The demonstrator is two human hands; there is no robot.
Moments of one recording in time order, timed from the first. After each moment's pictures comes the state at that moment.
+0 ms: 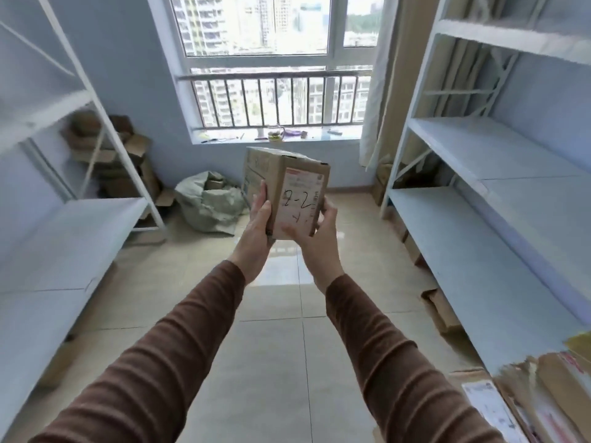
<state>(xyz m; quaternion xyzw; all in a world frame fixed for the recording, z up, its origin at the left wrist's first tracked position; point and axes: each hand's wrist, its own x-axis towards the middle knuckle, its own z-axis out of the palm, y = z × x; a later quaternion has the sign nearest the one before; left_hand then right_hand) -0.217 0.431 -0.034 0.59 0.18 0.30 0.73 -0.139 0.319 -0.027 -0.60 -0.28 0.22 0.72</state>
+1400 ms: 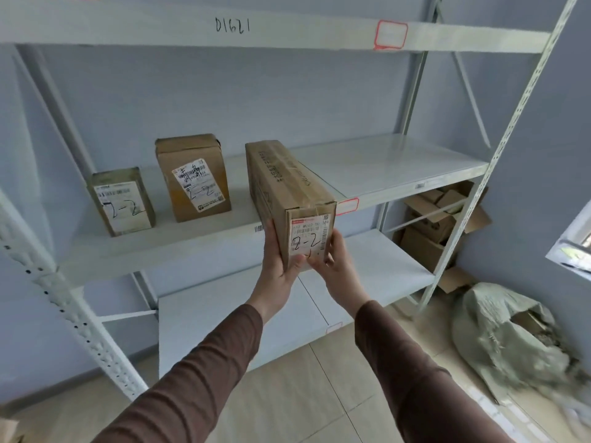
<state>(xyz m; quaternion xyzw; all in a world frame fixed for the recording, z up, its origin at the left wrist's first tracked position) -0.661 0.880 -0.023 0.54 0.58 0.56 0.22 -0.518 0.949 -0.018 -0.30 -0.71 0.47 0.44</state>
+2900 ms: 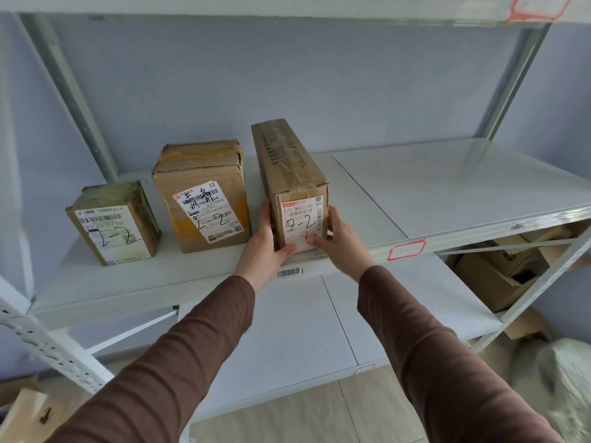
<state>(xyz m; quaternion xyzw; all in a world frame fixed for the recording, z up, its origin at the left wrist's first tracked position) -0.818 1.028 0.000 0.48 0.74 0.46 0.14 -0.669 1.150 0.011 -0.28 -0.84 0.37 0.28</state>
